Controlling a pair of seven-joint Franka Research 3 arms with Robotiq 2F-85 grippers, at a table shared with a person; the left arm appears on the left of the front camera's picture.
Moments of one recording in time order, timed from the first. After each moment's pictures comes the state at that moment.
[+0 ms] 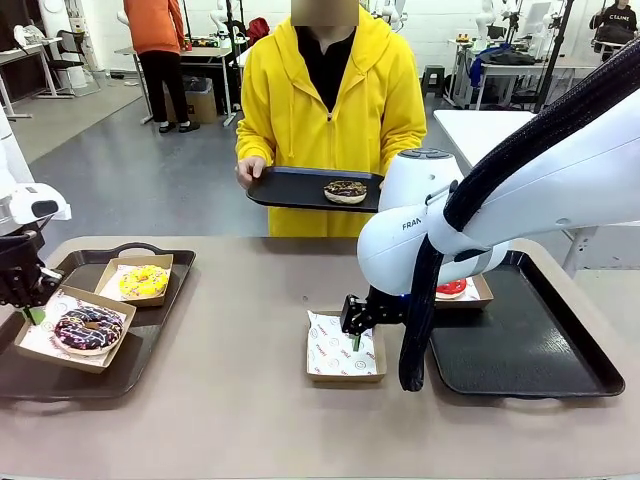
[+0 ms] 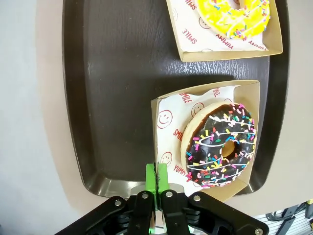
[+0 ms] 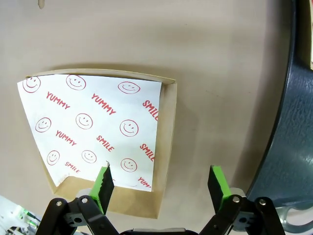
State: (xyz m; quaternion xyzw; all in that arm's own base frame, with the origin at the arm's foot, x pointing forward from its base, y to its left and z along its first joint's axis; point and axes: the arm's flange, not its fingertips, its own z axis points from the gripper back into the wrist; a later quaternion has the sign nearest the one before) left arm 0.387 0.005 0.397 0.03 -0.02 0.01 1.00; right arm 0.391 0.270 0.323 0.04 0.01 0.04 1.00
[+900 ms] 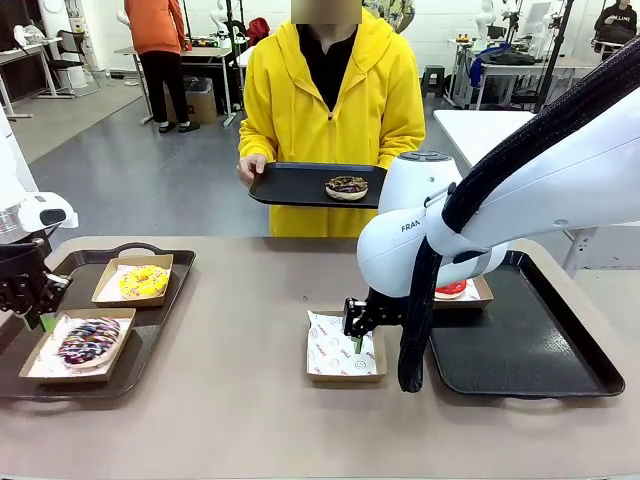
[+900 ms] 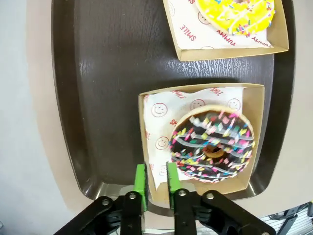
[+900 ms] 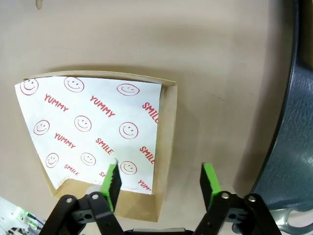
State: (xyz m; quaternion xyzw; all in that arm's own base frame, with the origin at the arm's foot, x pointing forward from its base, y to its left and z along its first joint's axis) left arm 0.391 0.003 0.383 0.03 -0.01 0.01 1.00; right arm 0.391 0.271 0.319 0.04 0.01 0.04 1.00
